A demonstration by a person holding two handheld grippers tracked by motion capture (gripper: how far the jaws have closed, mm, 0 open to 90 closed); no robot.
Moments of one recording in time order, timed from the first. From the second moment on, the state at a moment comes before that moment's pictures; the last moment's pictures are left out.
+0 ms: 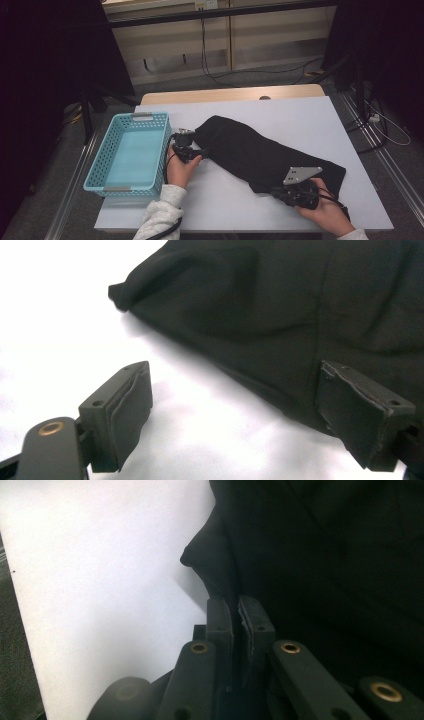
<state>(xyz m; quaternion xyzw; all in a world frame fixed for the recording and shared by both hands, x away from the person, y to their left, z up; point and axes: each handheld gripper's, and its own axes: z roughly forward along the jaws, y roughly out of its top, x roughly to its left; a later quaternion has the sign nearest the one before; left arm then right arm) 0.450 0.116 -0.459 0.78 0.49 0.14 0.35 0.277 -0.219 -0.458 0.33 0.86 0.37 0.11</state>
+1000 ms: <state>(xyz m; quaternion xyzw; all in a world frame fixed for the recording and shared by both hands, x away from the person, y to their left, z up) 0.467 0.114 -0.446 0.77 0.50 0.12 0.37 0.276 -0.210 -0.453 0.31 0.86 0.39 0.11</state>
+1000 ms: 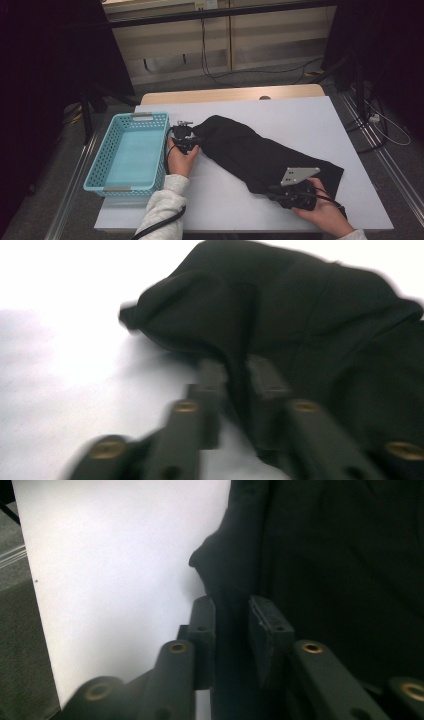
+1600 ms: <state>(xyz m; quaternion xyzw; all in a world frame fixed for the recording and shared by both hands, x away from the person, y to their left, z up) 0.449 0.122 -0.443 0.80 0.46 0.16 0.35 0.281 -0.170 -0.445 0.30 0.84 0.42 0.15</state>
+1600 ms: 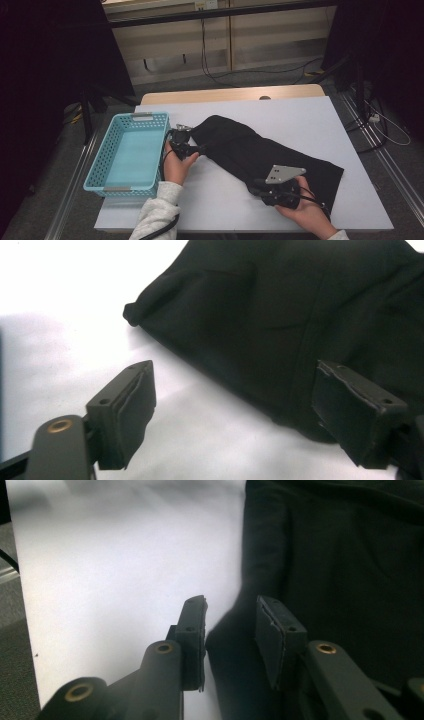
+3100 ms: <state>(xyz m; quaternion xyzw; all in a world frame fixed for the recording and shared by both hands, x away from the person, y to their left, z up) 0.477 0.130 -0.444 0.75 0.53 0.14 0.37 0.283 -0.174 -0.450 0.32 0.85 0.41 0.10</state>
